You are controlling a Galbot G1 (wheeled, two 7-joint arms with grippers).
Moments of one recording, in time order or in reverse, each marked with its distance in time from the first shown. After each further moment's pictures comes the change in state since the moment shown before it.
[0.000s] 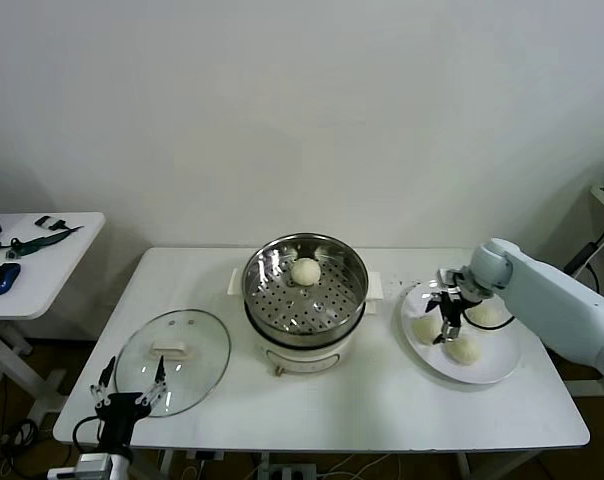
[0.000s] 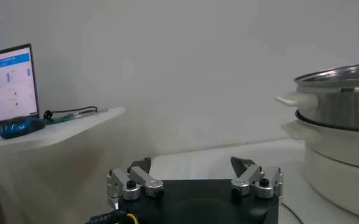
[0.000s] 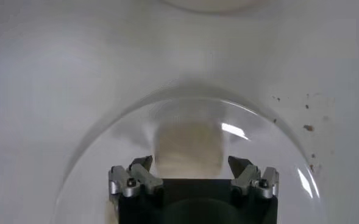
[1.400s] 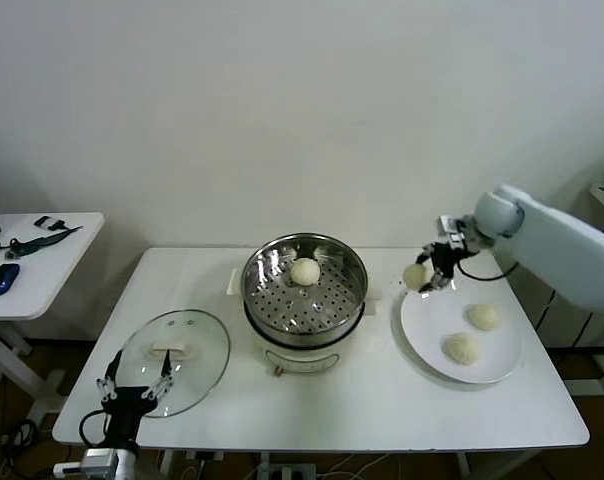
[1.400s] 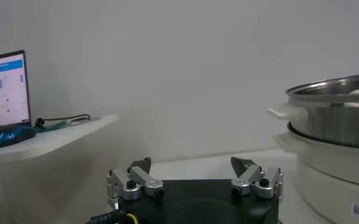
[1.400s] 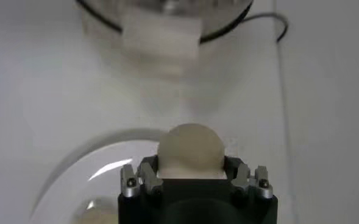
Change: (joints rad) left arm -0.009 -0.011 0.023 -0.030 0.009 0.010 0.000; right arm 0.447 -0.003 -0.309 0.116 0.361 -0.041 0.020
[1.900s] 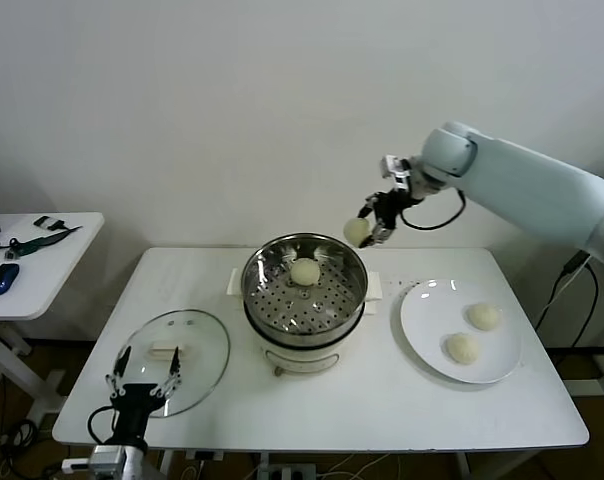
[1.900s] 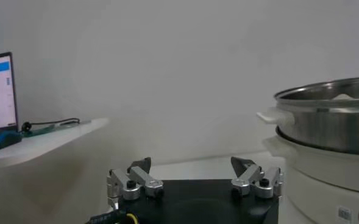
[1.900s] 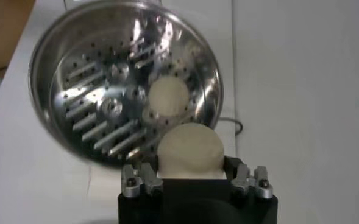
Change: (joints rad) left arm -0.005 0.006 0.032 -0.007 0.014 0.008 0.001; right arm 0.173 0.249 -0.172 -0.005 0.266 -0.094 0.074
